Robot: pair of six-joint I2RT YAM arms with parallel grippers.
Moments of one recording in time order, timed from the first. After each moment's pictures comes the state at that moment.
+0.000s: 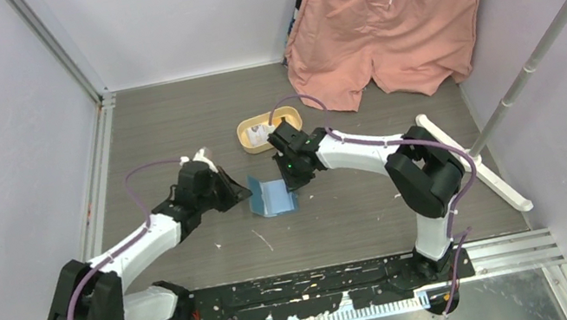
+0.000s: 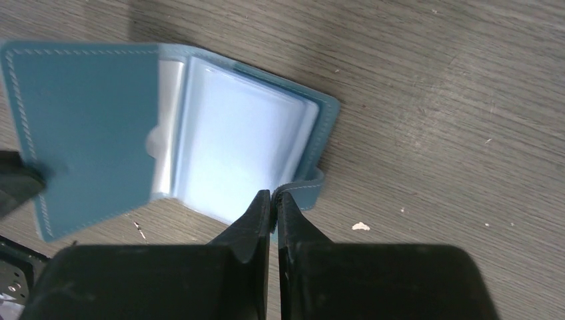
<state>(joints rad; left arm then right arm) -0.47 1.21 0.55 -0.03 0.18 -0.85 0.77 1.81 1.22 -0.50 -0.03 0.50</state>
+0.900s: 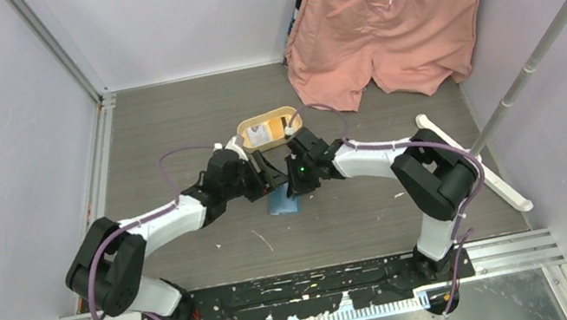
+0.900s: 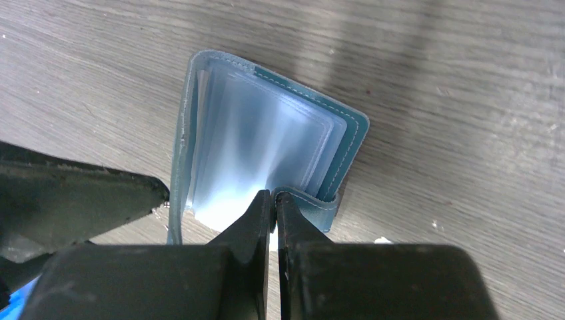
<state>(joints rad) -0.65 1.46 0.68 0.18 0.23 -0.94 0.72 1.76 1.01 -0.24 -0.17 0.64</state>
